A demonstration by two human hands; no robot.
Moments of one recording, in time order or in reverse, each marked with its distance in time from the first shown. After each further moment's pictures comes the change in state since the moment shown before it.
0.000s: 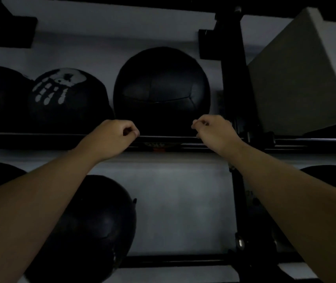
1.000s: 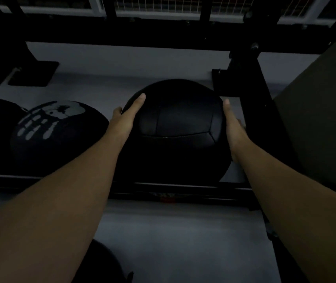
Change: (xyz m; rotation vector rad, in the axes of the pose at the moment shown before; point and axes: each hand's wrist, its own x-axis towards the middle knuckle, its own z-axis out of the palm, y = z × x) left_hand 0.186 -0.027 0.012 -0.782 0.381 -0.290; right_hand 0.243 0.052 0.035 0.822 0.107 0.101
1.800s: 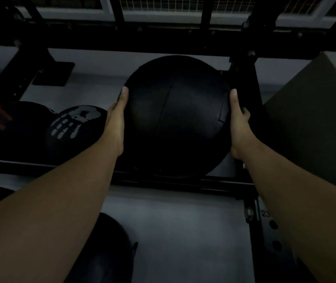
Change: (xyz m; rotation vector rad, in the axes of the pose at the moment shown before) left_hand -0.040 0.034 -0.038 -0.363 -0.083 -0.121; right_hand -0.113 -0.085 -0.016 0.051 0.014 -0.048
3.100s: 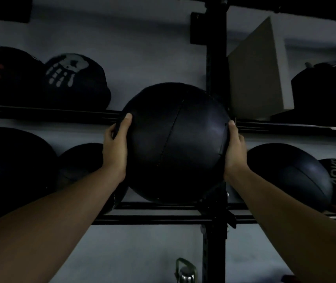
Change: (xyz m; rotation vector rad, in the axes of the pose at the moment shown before) left_hand -0.294 -0.020 0.010 0.023 0.206 -0.236; right_hand -0.258 -0.003 -0.104 -0.005 0.305 0.282
